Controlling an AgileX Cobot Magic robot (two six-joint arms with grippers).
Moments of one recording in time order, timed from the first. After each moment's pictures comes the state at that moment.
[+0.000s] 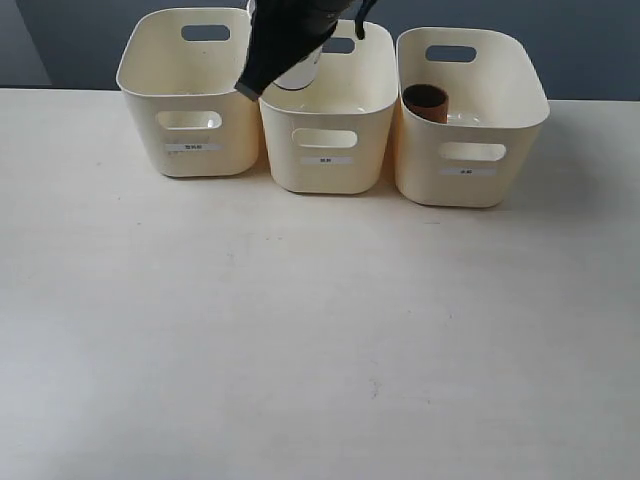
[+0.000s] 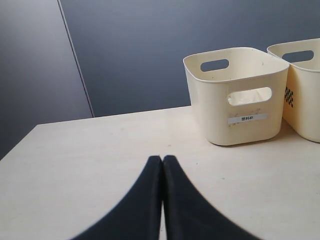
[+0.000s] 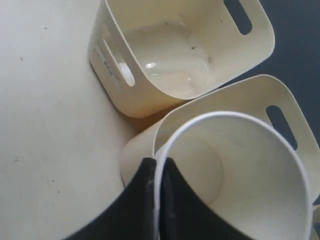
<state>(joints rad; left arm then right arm) 0.01 0.00 0.00 0.00 0.14 0.12 0.68 1.96 -1.85 -0.11 0.78 -0.48</state>
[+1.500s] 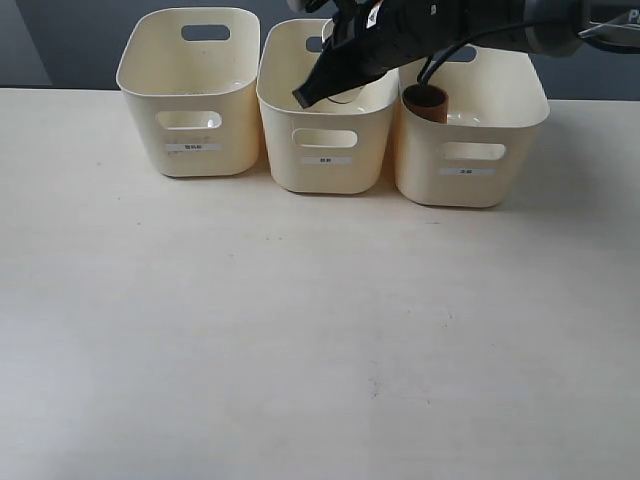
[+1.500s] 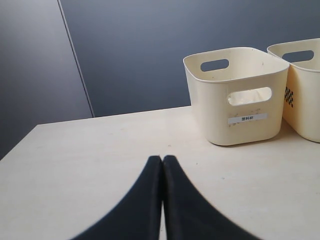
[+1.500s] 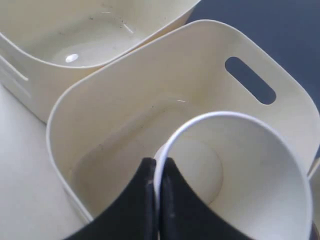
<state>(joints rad) 0.01 0.00 0.00 0.00 0.14 0.12 0.49 2.00 -1.58 0.06 0.32 -0.43</state>
